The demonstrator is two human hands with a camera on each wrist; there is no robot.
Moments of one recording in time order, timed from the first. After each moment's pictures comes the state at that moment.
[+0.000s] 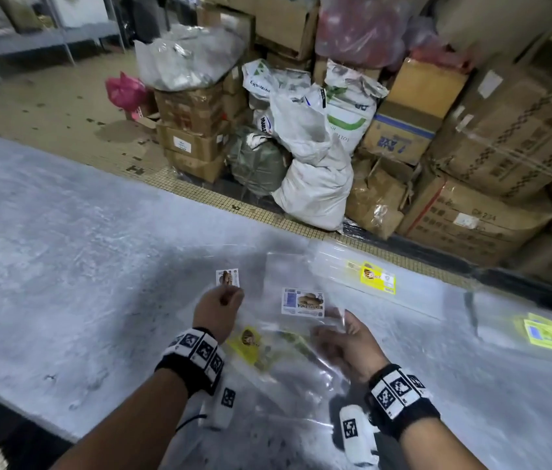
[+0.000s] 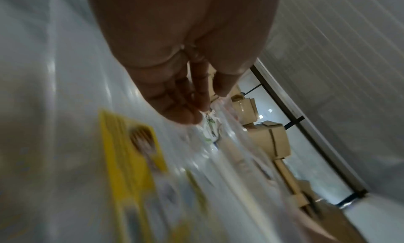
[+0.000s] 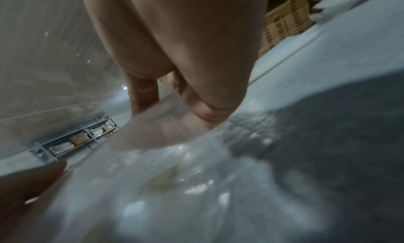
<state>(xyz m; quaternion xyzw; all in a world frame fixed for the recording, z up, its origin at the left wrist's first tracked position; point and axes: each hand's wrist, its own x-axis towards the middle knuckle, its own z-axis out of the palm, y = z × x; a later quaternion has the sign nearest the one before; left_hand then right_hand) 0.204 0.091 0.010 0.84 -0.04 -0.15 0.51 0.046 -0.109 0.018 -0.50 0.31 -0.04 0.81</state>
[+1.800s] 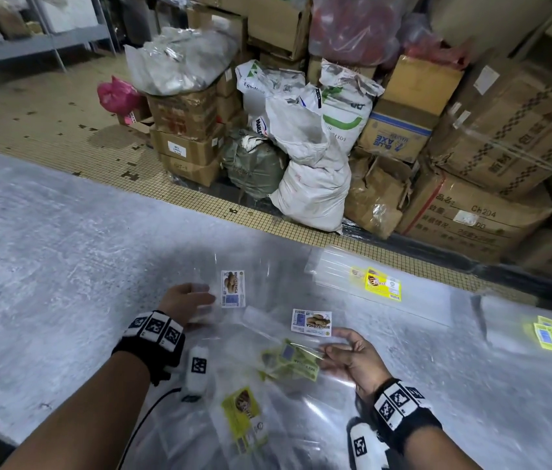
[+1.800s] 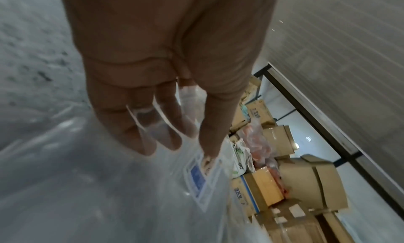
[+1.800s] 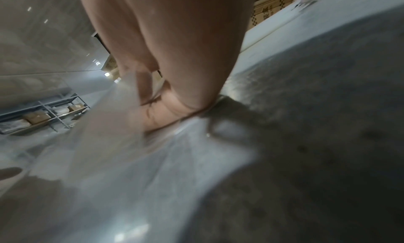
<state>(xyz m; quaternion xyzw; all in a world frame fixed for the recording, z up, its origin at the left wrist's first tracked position) 0.275 0.130 0.021 0.72 0.10 -0.31 0.62 0.050 -0.121 -0.017 -0.53 0.37 -0.04 0.76</state>
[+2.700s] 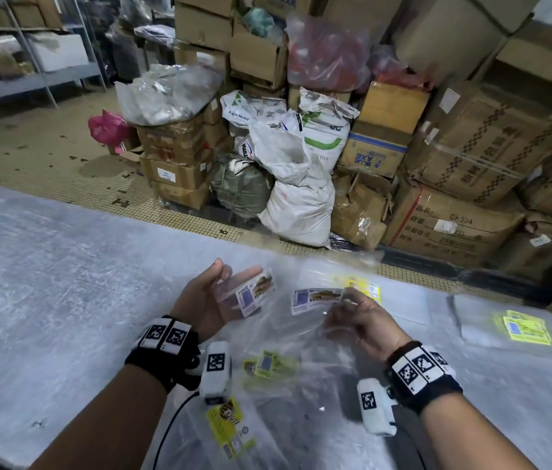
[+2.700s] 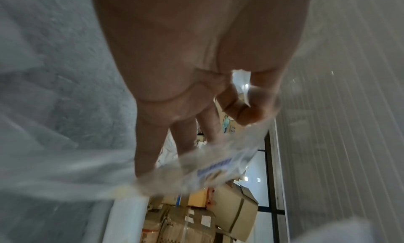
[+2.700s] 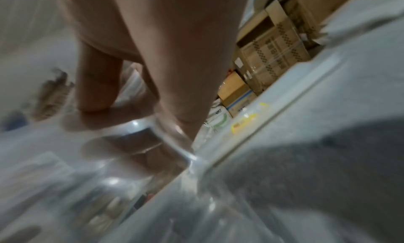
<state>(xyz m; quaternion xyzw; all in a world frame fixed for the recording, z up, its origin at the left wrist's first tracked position) 0.224 0.091 0.096 0.36 -0.09 -0.47 0.80 0.052 -0.148 0.082 -0.46 0.18 -0.08 0.87</state>
